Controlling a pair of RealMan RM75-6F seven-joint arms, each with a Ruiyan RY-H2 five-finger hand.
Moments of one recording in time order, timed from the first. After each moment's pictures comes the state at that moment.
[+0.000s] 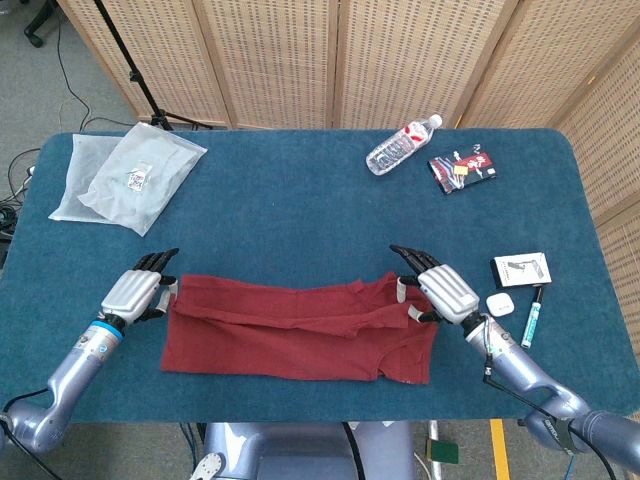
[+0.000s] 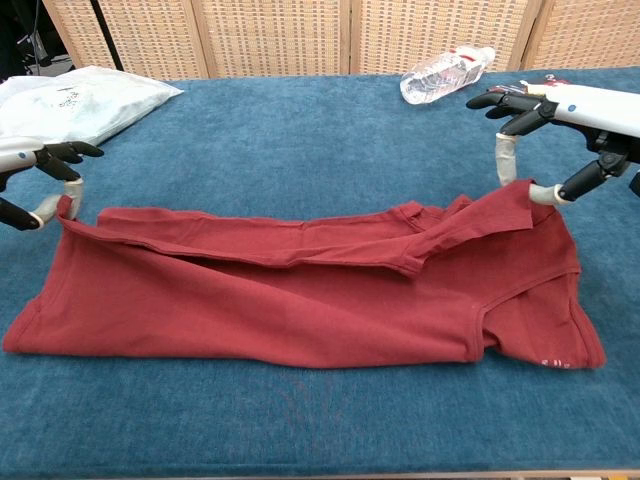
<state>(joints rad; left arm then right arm) -0.57 -1.35 -0.06 -1.40 1.27 0.89 -0.09 0.66 -1.40 0.02 -1.27 -1.60 1.08 0.48</state>
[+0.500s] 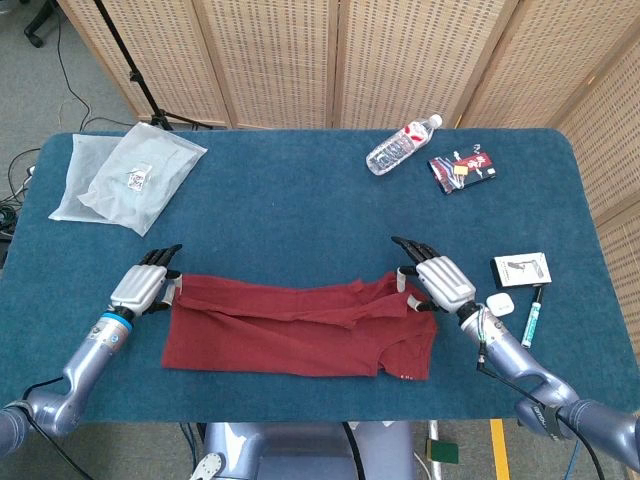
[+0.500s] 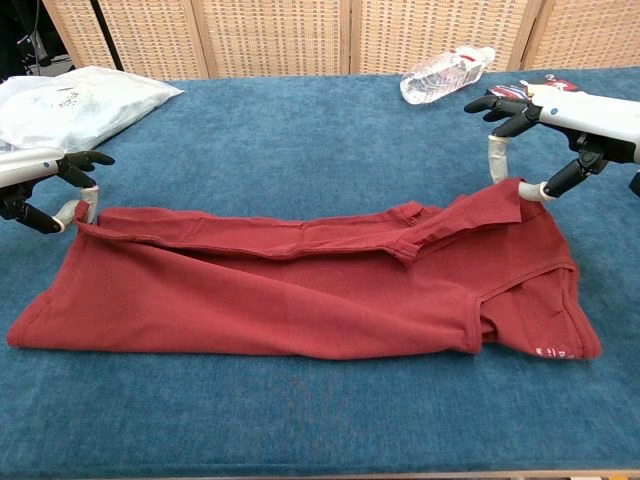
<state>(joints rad) -0.59 -1.44 -0.08 -1.26 1.26 0.85 -0.12 0.68 -1.45 0.04 -1.19 -1.55 1.02 0.46</state>
